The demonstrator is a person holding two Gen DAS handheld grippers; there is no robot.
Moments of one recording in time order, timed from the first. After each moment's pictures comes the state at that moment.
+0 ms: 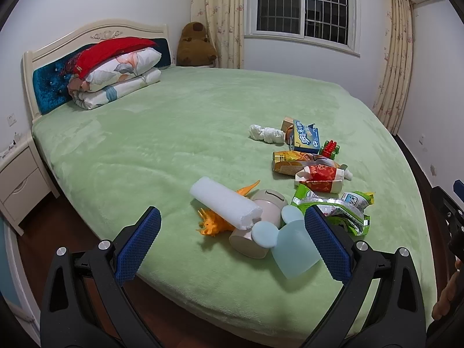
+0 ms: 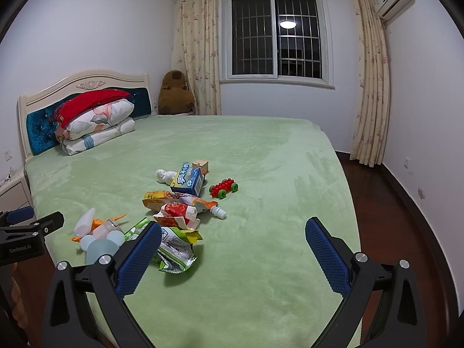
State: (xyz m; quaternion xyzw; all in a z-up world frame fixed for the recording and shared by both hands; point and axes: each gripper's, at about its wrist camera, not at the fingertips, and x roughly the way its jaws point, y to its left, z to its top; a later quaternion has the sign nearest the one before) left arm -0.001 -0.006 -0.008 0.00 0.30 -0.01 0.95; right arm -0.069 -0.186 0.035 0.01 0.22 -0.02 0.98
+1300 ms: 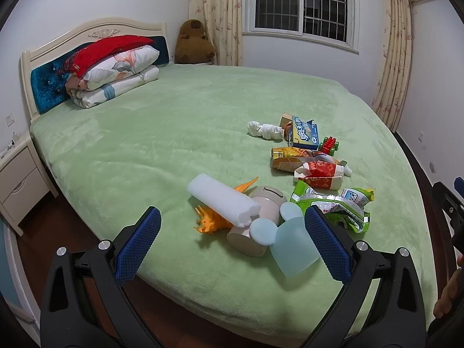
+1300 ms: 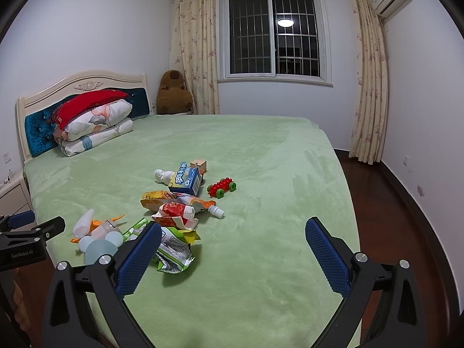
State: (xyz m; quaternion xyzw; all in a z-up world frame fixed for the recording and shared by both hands) left arm 0.002 -0.006 -0.007 0.00 0.31 -0.01 0.95; right arm -0.070 -0.185 0.036 0.01 0.22 -0.03 0.98
